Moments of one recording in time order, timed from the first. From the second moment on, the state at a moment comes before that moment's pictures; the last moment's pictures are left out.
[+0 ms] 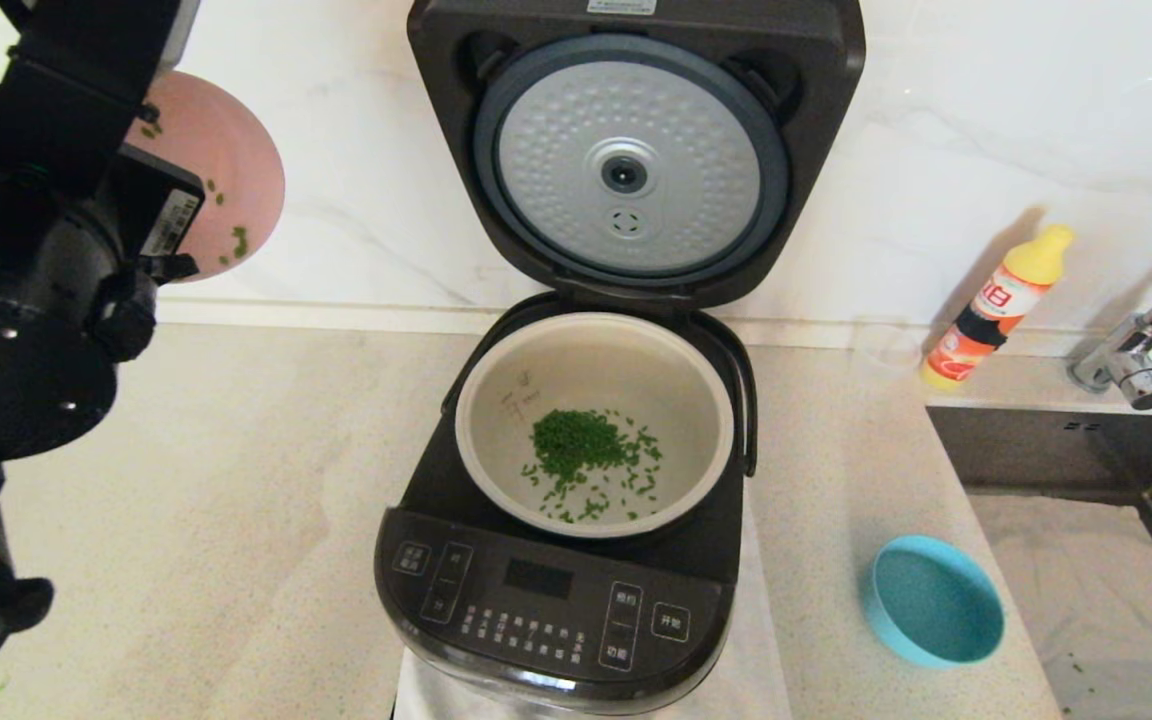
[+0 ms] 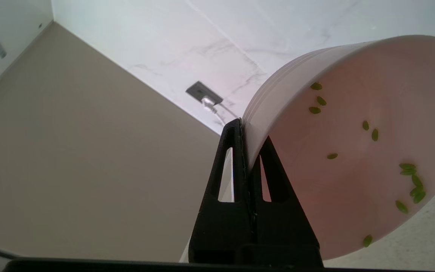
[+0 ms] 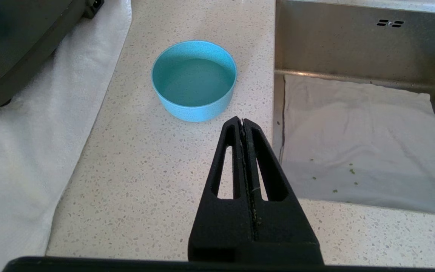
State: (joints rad) left arm -0.67 1.48 -0.88 -1.43 1.12 1.46; right arm 0.00 0.00 -0.03 0.07 -0.01 0.01
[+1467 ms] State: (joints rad) left arm 0.12 1.12 -1.03 0.26 0.09 0.02; right arm 0.00 0.00 -0.03 0.07 -0.01 0.01
